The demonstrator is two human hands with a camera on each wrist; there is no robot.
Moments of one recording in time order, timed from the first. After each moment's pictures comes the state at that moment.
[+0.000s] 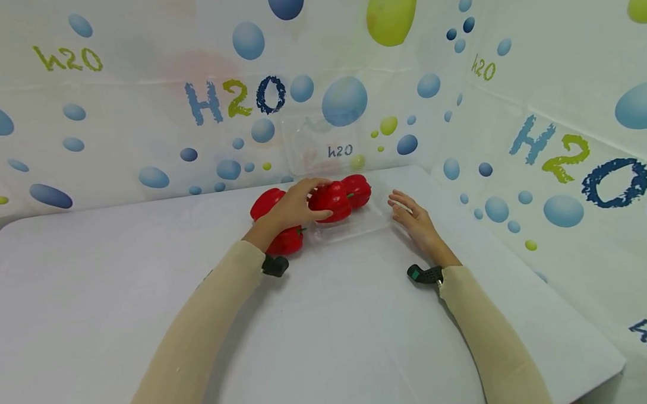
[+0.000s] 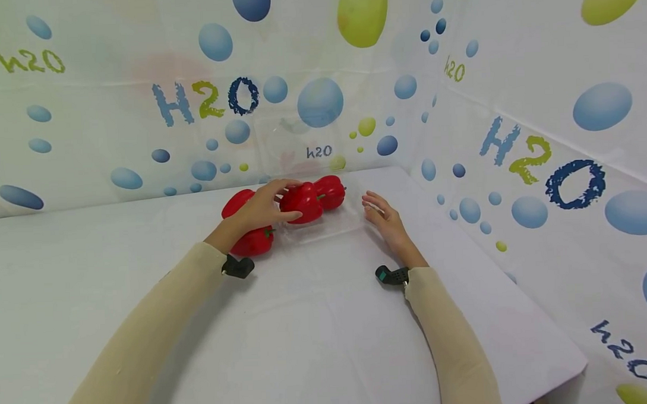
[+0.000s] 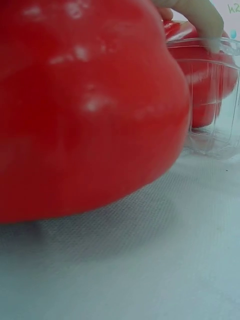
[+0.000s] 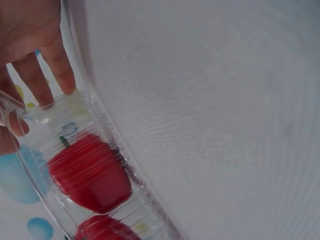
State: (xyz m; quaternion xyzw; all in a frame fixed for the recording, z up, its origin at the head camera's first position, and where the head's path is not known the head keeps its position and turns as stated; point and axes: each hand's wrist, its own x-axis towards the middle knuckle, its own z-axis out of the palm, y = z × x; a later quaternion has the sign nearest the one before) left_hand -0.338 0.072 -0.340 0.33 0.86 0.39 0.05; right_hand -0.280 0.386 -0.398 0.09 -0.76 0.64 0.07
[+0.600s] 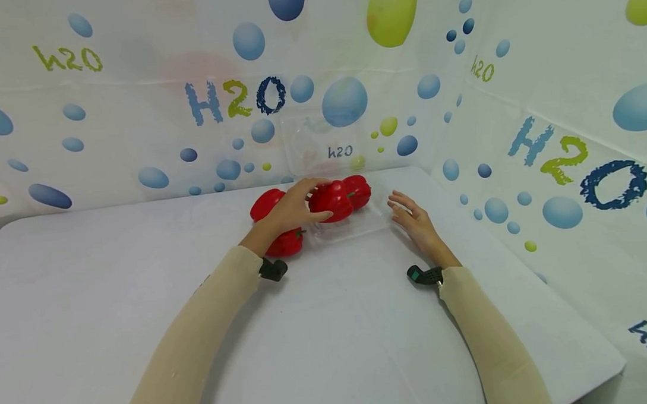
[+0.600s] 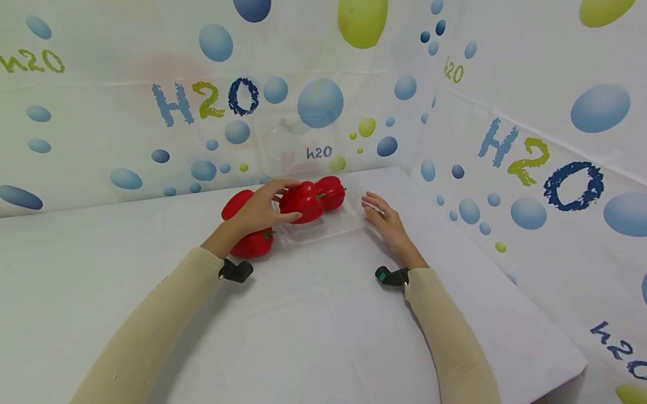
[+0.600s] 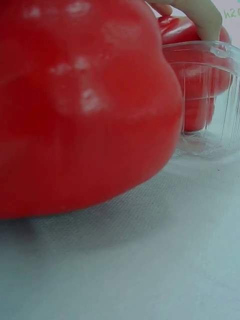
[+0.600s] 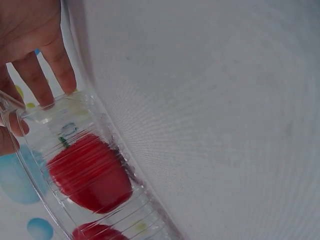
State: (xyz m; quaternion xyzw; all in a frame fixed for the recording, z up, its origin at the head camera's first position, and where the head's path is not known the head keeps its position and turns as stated) left_hand -0.329 0.071 -0.339 0.33 0.85 0.41 0.02; right_hand -0.282 0.389 -0.400 0.09 -0.76 0.65 0.07
